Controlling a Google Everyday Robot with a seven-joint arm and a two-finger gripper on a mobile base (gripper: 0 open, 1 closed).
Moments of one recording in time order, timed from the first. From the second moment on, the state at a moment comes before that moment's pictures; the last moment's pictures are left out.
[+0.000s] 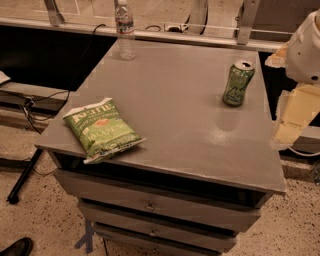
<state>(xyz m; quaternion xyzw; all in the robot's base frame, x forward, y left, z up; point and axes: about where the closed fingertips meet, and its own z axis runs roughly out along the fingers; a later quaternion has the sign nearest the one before) 0.438 -0.217 0.976 -0.60 0.78 -0.03 0.16</state>
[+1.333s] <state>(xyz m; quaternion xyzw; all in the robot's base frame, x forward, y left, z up) 0.535 -0.284 0.939 -0.52 0.81 0.01 0.27</state>
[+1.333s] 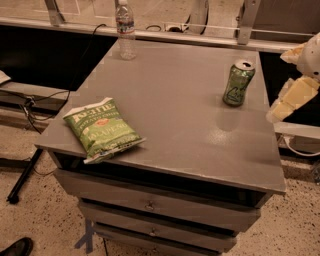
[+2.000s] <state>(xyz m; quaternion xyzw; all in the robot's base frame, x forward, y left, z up) 0.576 -0.278 0.905 -0.47 0.81 0.08 0.35</state>
